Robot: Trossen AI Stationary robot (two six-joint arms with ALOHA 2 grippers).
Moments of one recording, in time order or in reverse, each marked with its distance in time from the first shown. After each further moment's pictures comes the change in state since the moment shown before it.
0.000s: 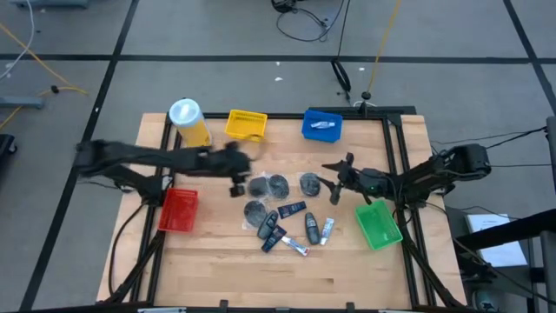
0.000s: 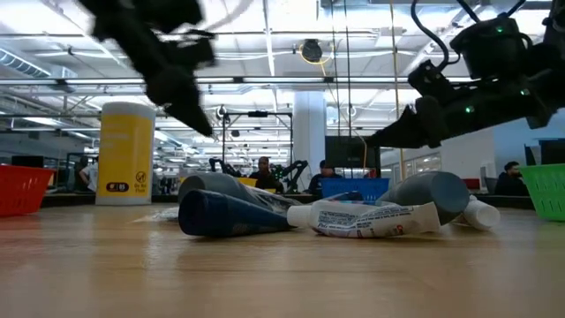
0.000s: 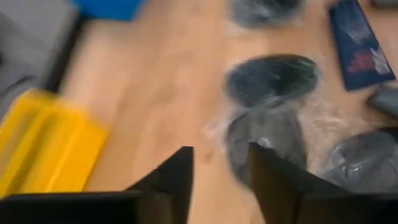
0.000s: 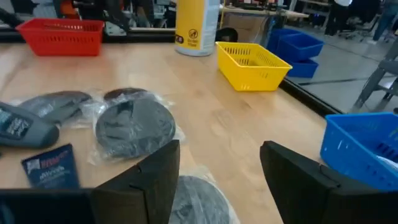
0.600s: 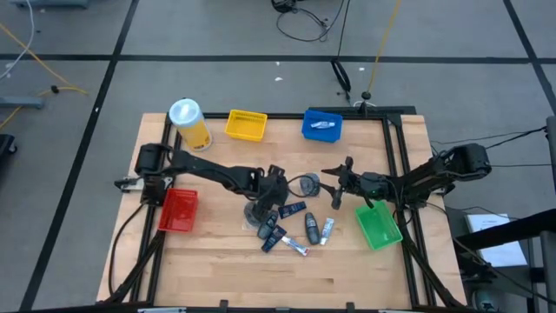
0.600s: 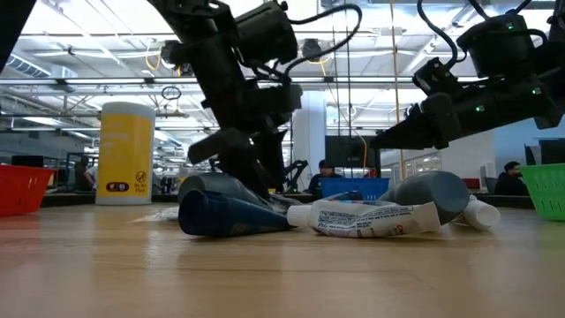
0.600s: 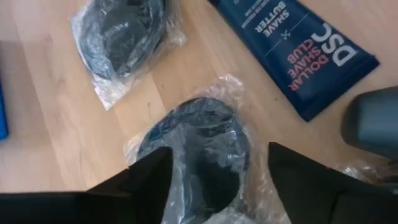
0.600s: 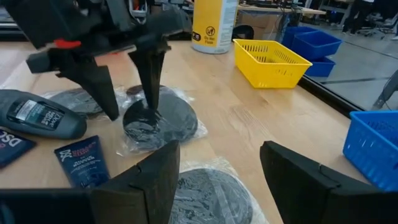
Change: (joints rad) left arm -0.145 0.518 0.341 -0.010 -0.026 0.348; right arm 0.055 0.000 -0.008 -0.001 -0.001 0.030
